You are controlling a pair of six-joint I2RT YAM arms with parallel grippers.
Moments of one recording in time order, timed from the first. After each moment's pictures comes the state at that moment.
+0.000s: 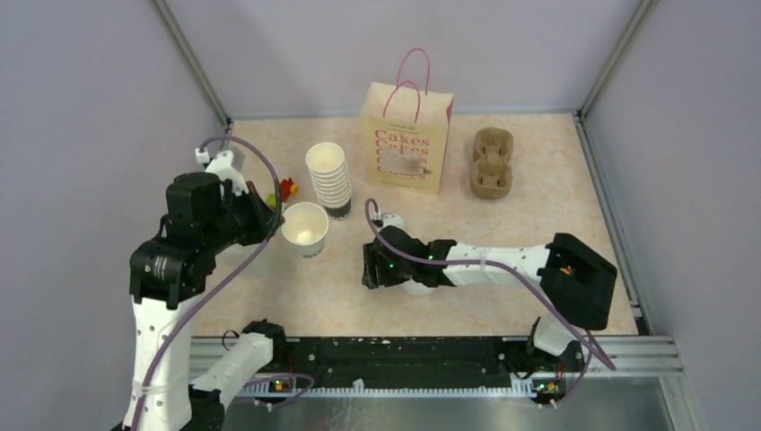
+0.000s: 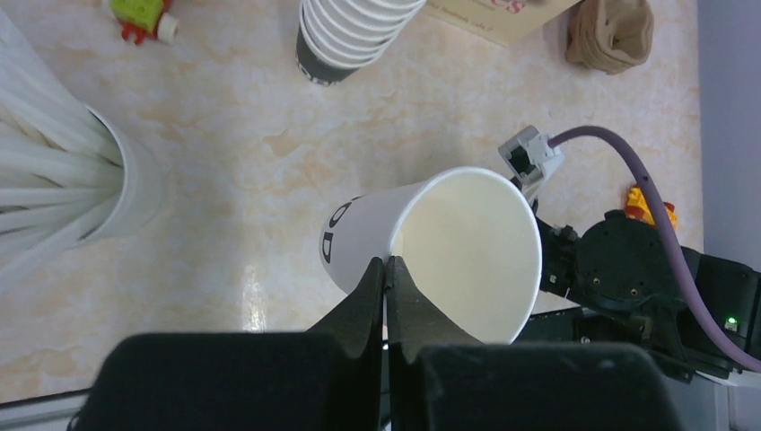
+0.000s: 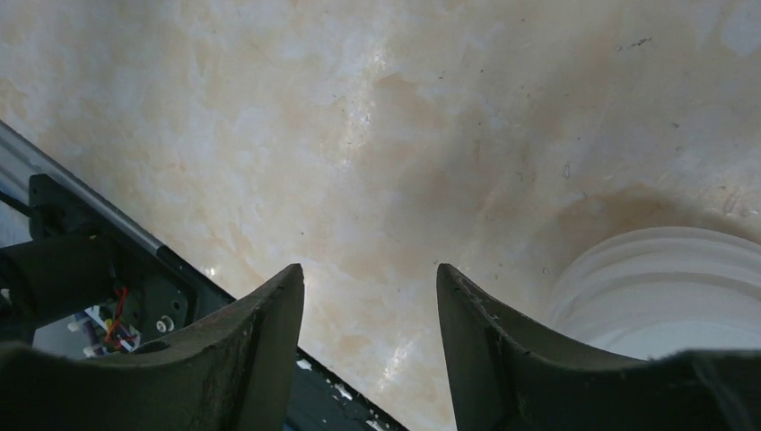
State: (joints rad) left arm -0.18 0.91 1.55 -1.22 0.14 -0.40; right arm 1.12 1.60 0.99 -0.19 0.10 0.79
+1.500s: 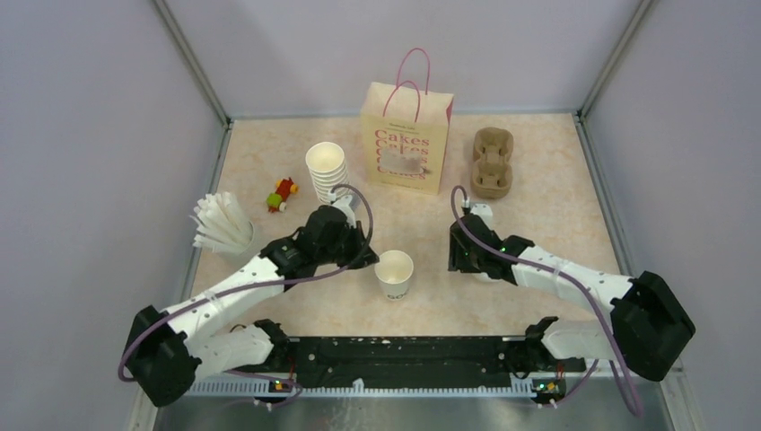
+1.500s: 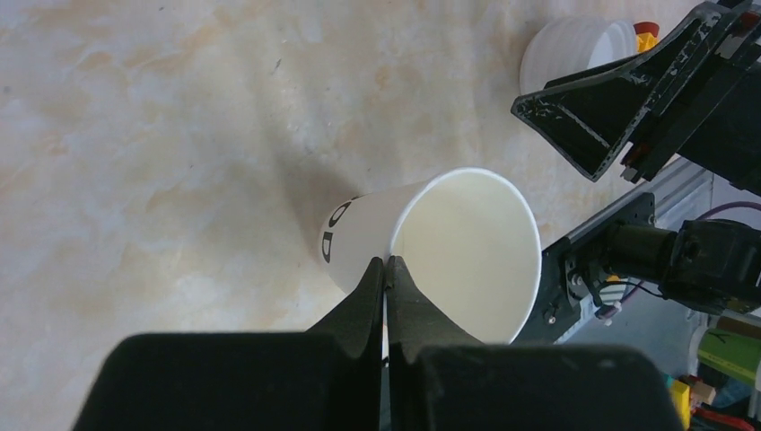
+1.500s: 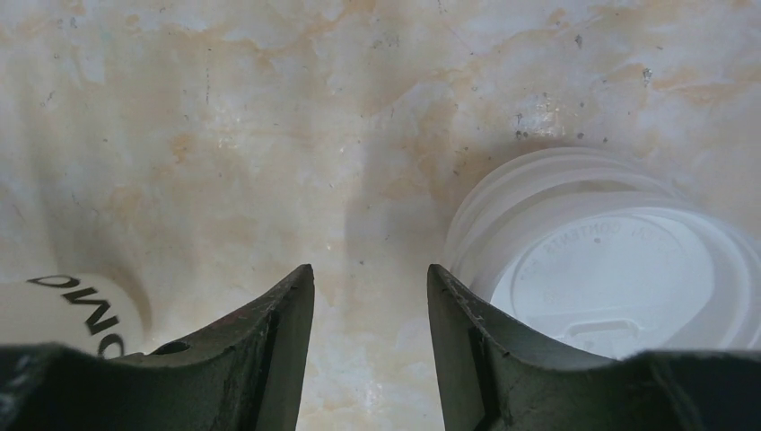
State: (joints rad) left arm -0.70 1.04 0.71 -0.38 0.16 -0.73; right arm 0.75 1.22 0.65 -0.42 0.29 0.68
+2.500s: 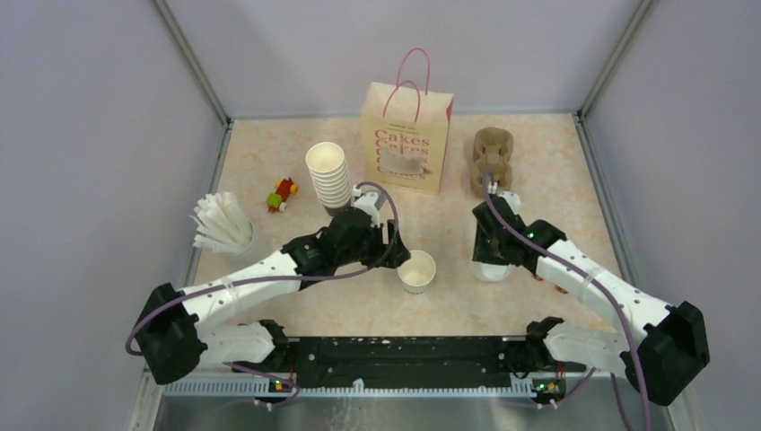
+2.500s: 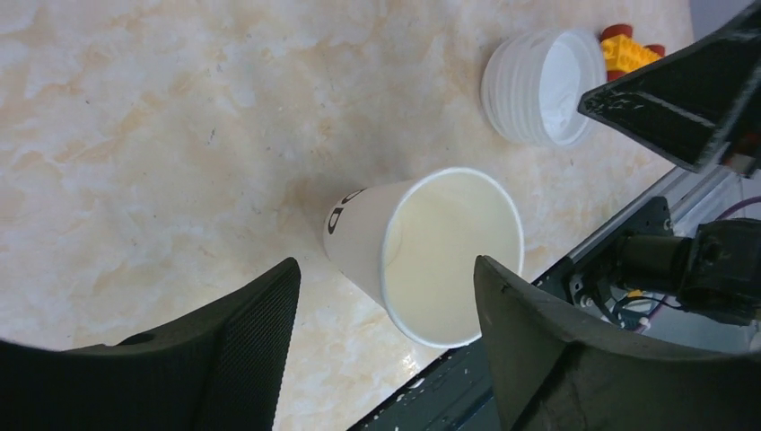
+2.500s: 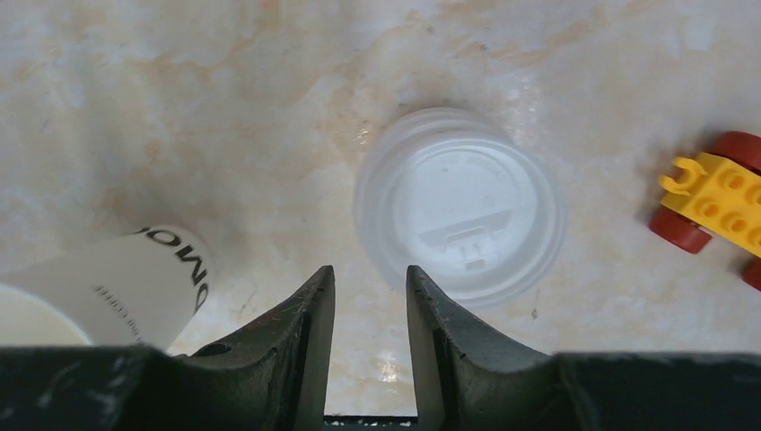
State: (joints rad) left arm -0.89 1.19 0.75 -0.17 0.01 -0.69; right arm 0.66 1.08 0.83 -0.77 0.28 0.66
